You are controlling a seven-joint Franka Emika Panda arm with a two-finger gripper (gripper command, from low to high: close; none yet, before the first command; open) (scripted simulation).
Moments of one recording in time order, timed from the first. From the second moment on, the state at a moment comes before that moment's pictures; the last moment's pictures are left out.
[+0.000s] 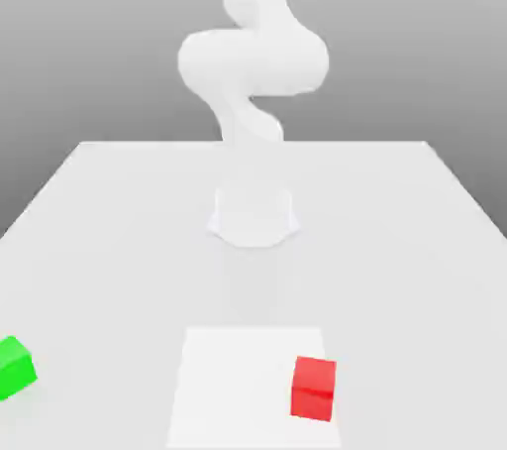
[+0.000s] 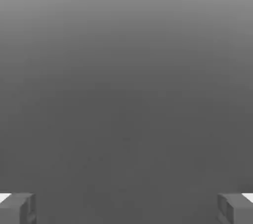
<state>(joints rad) -0.02 -0.71 0.03 -2.33 -0.01 2.34 0.84</state>
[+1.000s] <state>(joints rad) 0.02 0.33 0.12 -2.56 -0.15 2.88 1.27</state>
